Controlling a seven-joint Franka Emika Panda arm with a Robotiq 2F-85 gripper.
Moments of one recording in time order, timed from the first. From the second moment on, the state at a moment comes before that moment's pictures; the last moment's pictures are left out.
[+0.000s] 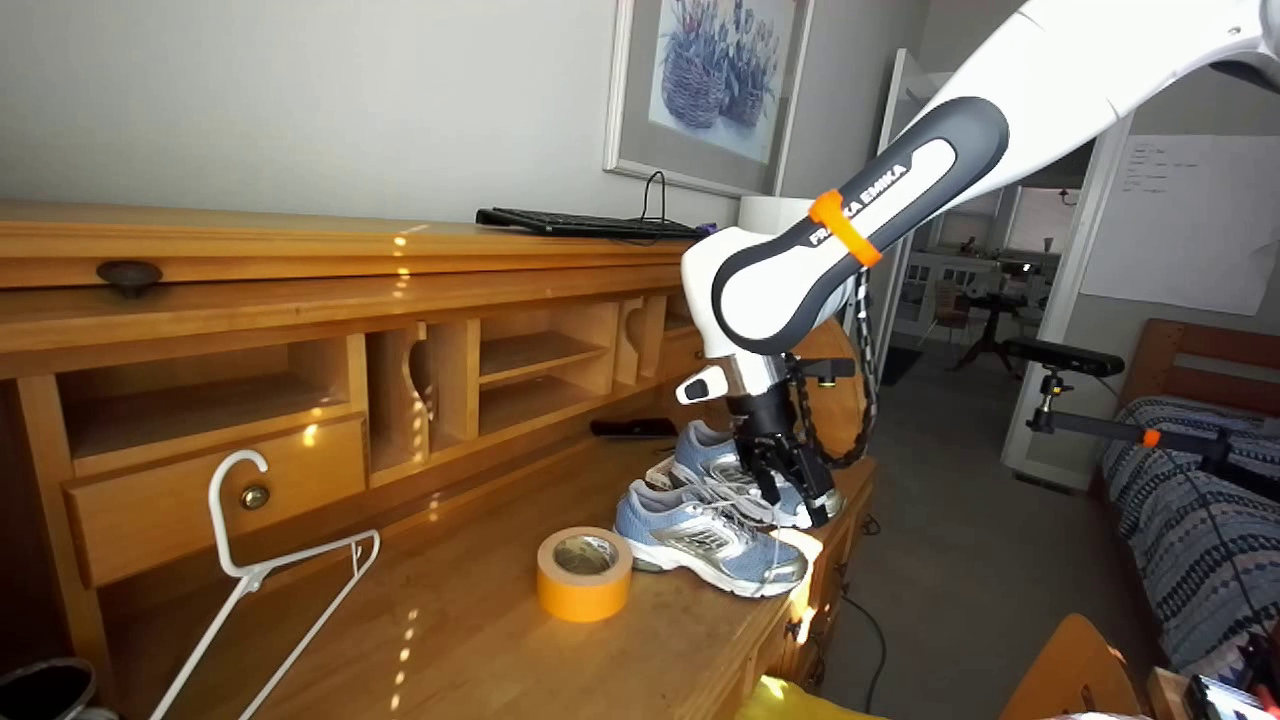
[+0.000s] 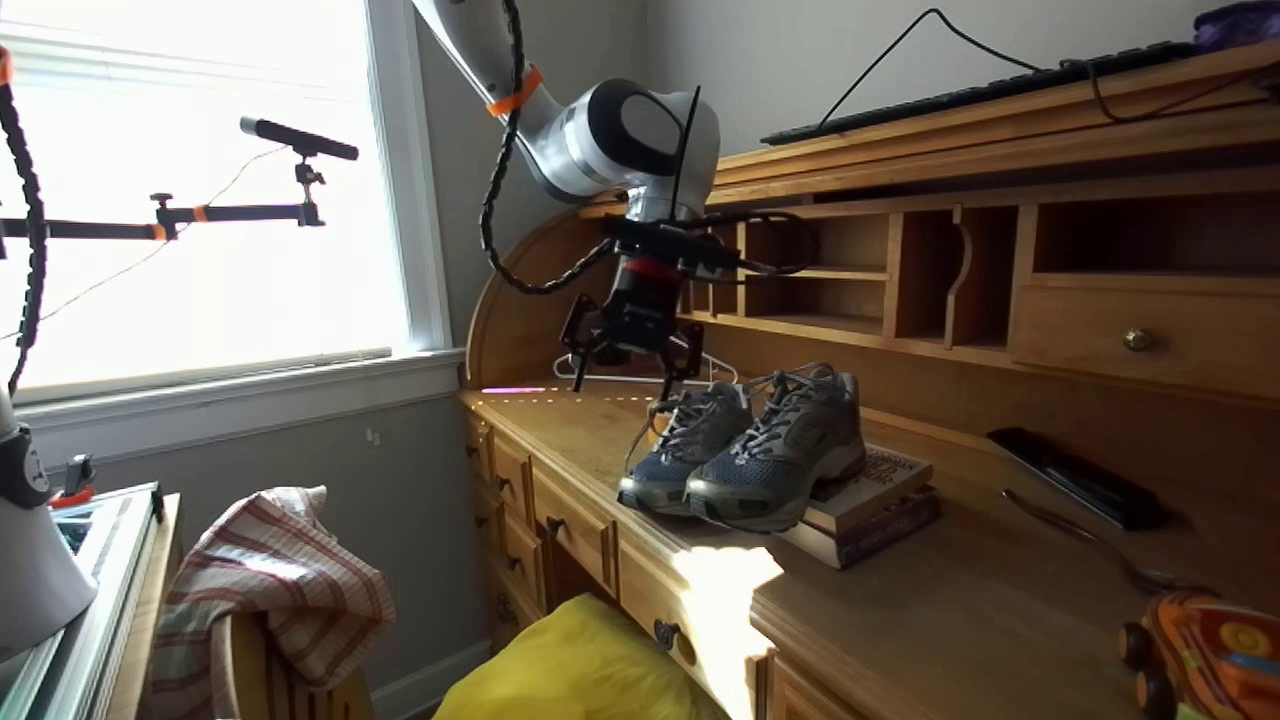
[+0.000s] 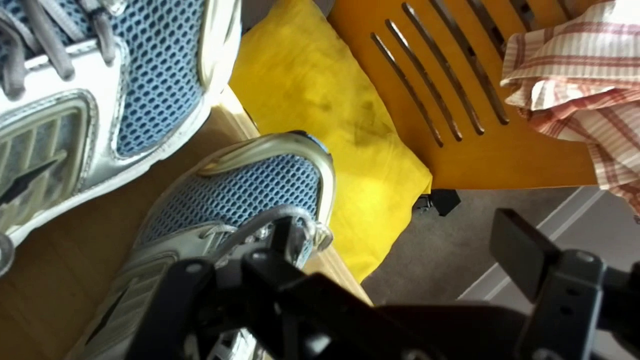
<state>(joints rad) -0.14 0.42 -0.01 -1.95 -0.19 1.95 -1.03</state>
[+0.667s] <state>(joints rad) -0.14 0.36 0.00 -2.01 -0.21 1.84 -1.11</state>
